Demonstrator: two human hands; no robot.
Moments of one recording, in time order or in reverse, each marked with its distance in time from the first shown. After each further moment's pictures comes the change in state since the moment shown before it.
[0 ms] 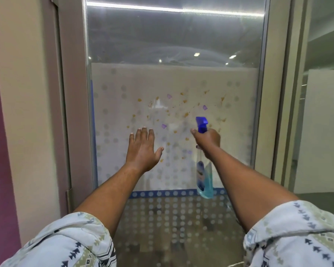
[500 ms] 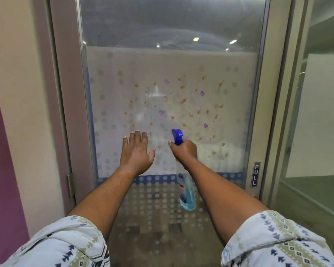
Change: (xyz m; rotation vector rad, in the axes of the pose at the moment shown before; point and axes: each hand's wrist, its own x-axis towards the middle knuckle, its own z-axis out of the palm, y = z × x) left_hand -0.051 -0.003 0.017 -0.006 -0.096 -0.040; right_hand -0.072 0.051 0.050 -0.162 -0.189 -0.013
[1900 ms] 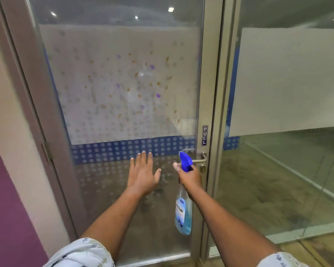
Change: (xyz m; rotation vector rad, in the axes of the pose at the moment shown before) left_hand -0.213 0.210 0.007 -0.095 -0.261 0.042; right_hand -0.189 0.211 -0.170 0.364 0.005 0.285
